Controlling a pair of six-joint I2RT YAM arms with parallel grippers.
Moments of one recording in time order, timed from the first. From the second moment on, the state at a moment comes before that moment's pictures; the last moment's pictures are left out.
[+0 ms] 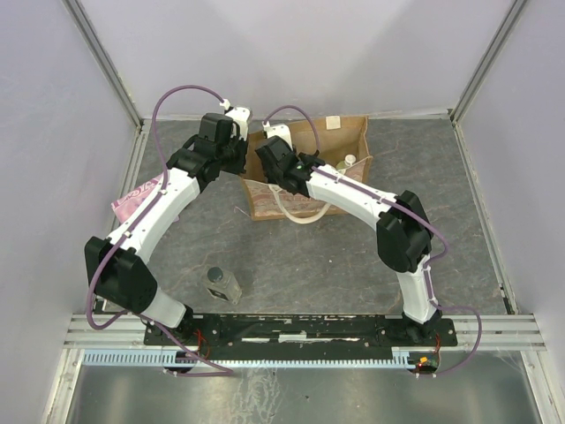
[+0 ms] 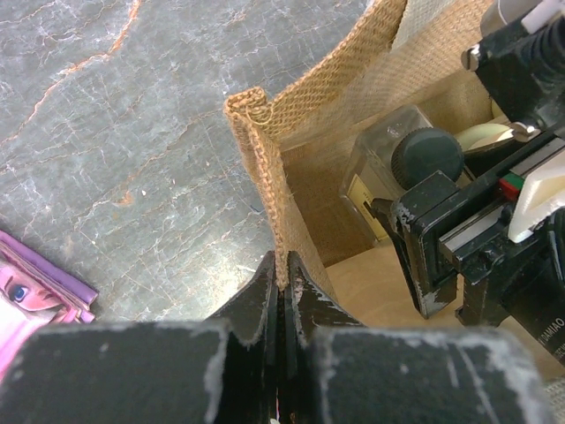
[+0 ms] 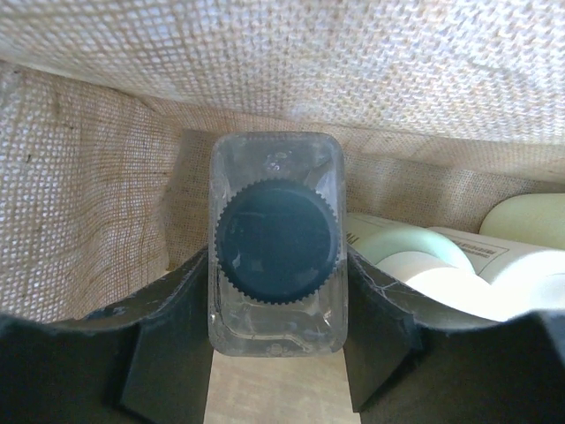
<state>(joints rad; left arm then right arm) -0.40 1.51 1.42 -0.55 -0.05 -0.04 0.82 2.05 1.79 -0.52 0.48 0.39</state>
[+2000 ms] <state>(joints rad) -0.40 1.55 1.48 -0.60 -0.07 -0.03 1.45 1.66 1.31 -0.16 0.31 0.21</state>
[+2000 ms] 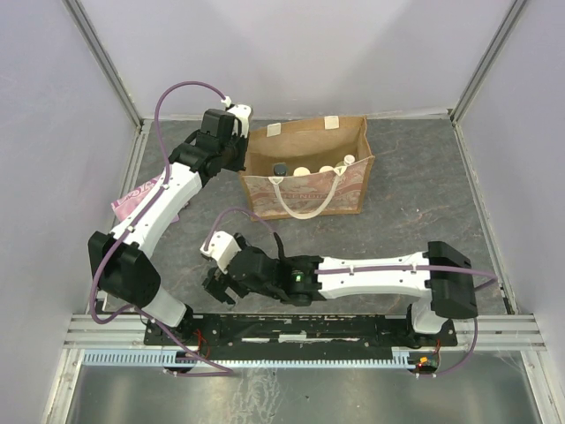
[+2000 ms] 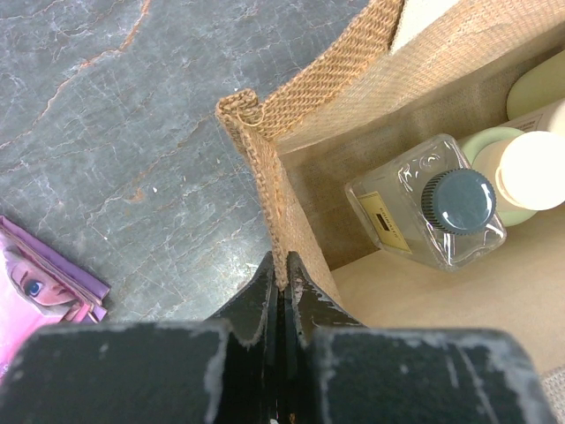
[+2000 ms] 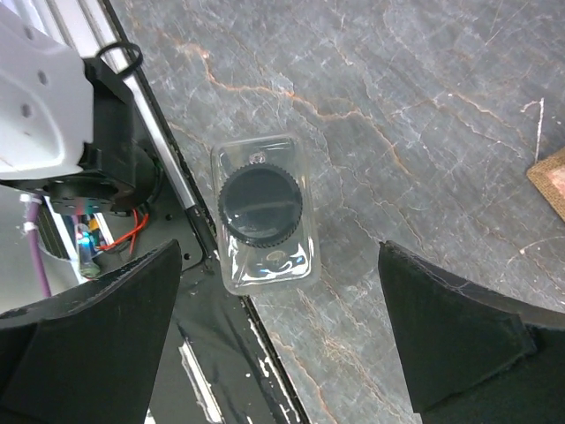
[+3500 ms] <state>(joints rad) -0.40 1.55 1.48 -0.60 -0.07 -0.03 1.40 1.65 1.31 -0.41 0.45 0.25</state>
